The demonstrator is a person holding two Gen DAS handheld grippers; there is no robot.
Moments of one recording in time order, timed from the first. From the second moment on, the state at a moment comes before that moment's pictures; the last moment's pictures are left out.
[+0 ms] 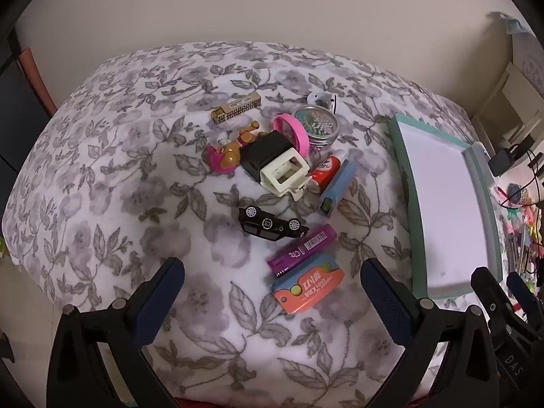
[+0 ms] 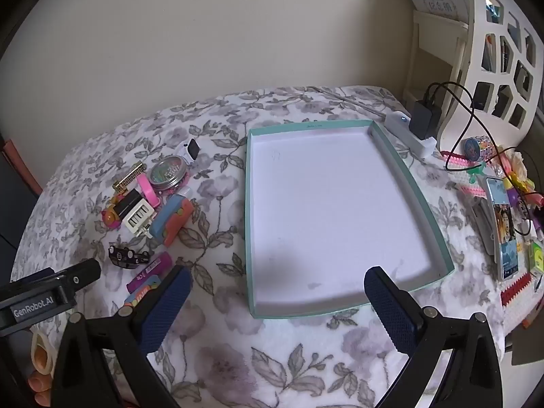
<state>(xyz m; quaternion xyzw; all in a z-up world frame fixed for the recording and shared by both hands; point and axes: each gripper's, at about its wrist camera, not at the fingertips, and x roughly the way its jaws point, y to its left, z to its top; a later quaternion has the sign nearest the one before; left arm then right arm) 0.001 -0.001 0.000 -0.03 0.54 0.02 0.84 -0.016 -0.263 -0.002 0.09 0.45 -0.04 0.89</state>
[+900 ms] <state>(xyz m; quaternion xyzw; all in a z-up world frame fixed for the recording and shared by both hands) -0.003 -0.001 0.004 -0.03 0.53 0.03 0.85 -0.014 -0.265 -0.003 0.09 0.45 -0.04 0.89</state>
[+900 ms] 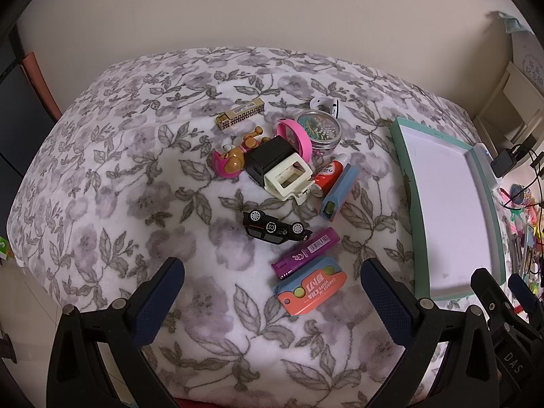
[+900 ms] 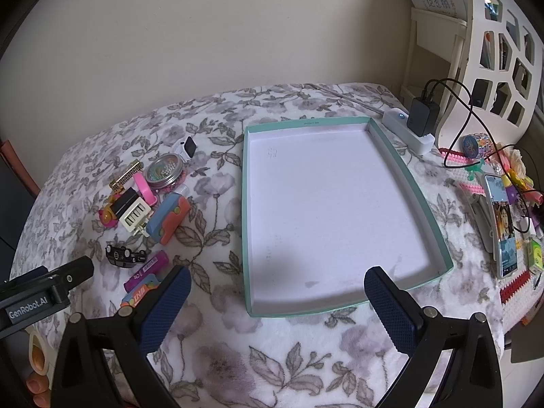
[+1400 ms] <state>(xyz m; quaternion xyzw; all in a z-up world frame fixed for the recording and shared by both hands) -0.003 -0.001 0.004 -0.03 0.53 0.03 0.85 -0.013 -0.267 -0.005 0.09 0.45 -0.04 0.89</state>
